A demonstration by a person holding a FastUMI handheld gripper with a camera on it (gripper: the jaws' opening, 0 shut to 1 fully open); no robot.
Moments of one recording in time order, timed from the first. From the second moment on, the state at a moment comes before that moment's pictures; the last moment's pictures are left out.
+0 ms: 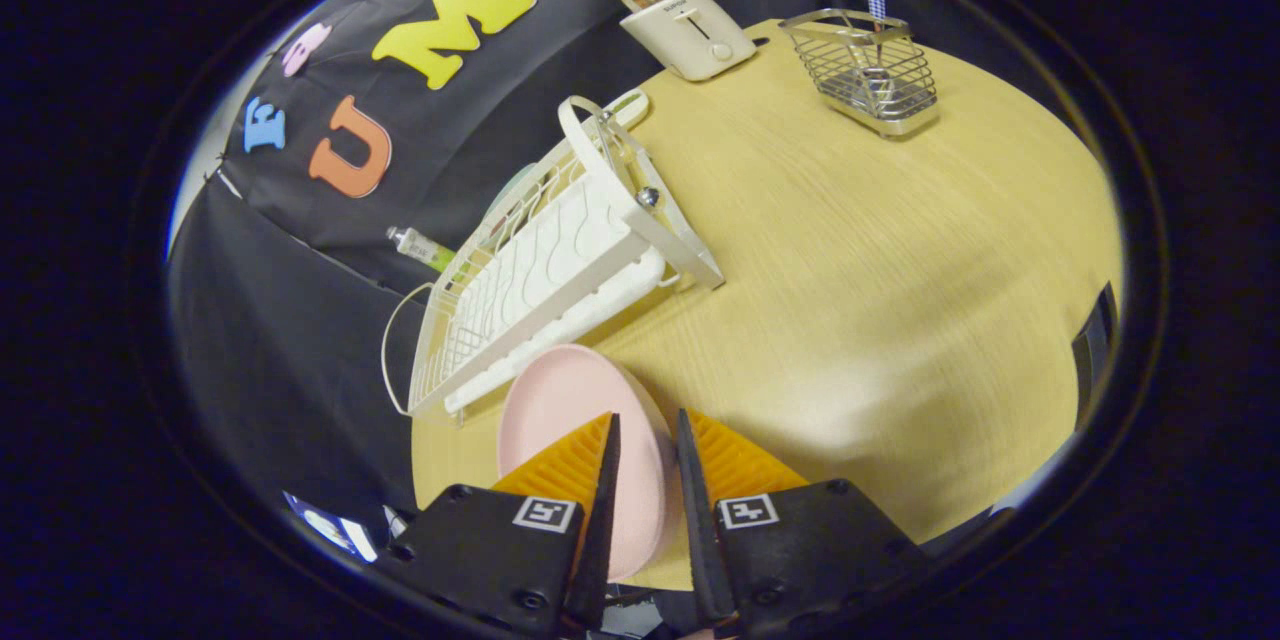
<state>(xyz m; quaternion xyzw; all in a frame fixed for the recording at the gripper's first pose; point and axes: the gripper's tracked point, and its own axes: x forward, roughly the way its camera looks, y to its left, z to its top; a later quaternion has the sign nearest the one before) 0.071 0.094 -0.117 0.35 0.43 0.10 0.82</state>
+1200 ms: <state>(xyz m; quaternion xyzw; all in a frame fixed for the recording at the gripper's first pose) 0.037 -0.107 -0.003 0.05 0.08 -0.05 0.99</state>
